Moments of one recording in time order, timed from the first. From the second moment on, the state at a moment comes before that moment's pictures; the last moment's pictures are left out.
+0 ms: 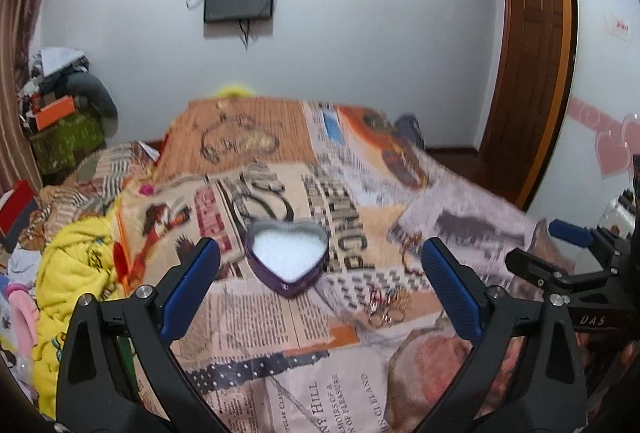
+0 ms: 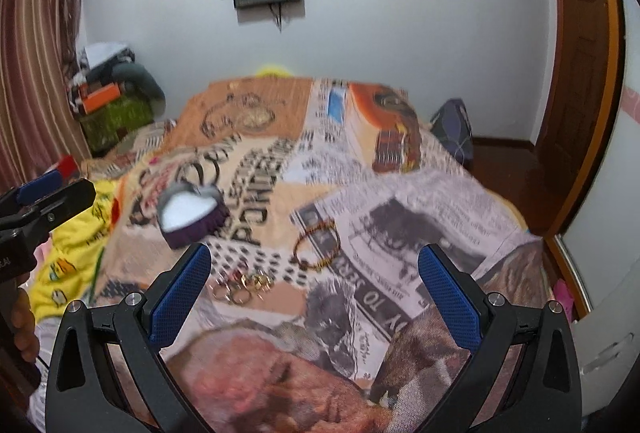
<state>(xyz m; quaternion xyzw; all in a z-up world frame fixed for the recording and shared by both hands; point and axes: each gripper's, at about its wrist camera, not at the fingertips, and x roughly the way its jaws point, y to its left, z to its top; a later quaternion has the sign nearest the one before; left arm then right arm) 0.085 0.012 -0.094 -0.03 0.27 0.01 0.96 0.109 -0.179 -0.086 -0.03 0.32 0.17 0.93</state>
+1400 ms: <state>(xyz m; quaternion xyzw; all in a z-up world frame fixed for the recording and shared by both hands) 0.167 -0.014 -0.215 -0.05 0.46 -0.10 0.88 0.155 -0.120 -0.181 -0.05 0.45 0.34 0.82</state>
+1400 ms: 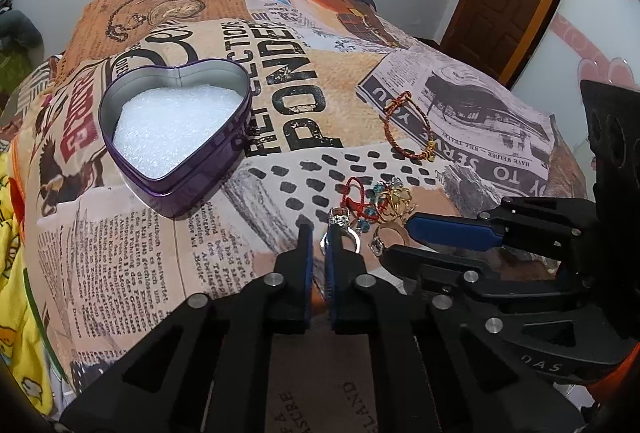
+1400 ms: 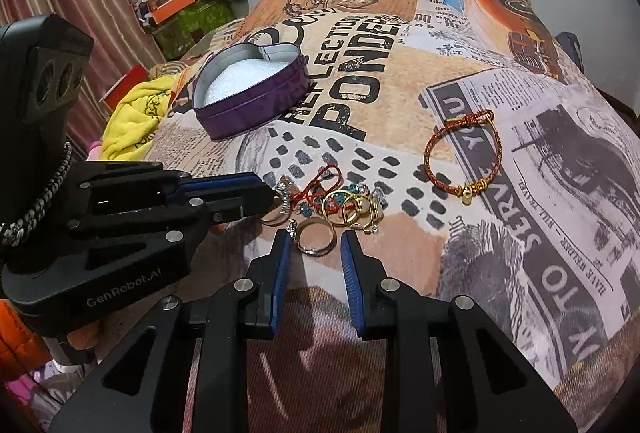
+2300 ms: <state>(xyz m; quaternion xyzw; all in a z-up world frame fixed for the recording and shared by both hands) 0.160 -0.027 -0.198 -0.01 0.46 -0.11 0.88 0.144 -0.150 -0.154 -0.02 0.43 0.31 0.85</state>
